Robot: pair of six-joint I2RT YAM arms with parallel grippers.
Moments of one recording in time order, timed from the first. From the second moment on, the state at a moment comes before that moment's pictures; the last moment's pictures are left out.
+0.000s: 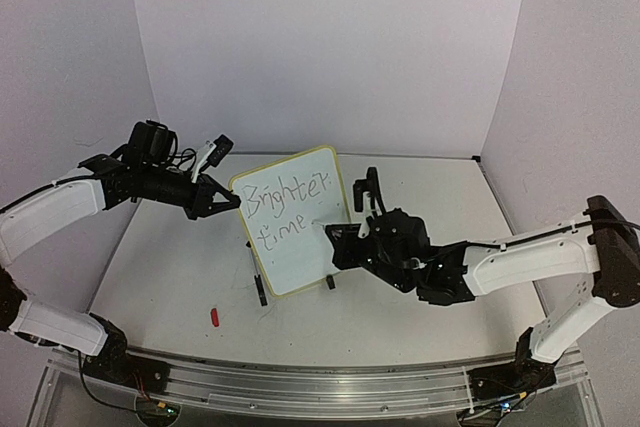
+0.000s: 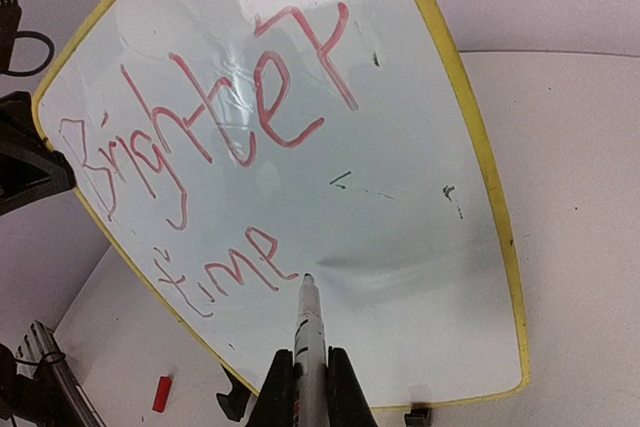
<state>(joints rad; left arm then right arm) -0.47 1.24 1.03 -0.47 0.61 0.12 1.14 1.55 0.84 0.39 0.45 0.58</state>
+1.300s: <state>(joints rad) -0.47 1.24 1.03 -0.47 0.61 0.12 1.08 1.59 0.86 0.46 0.35 0.55</state>
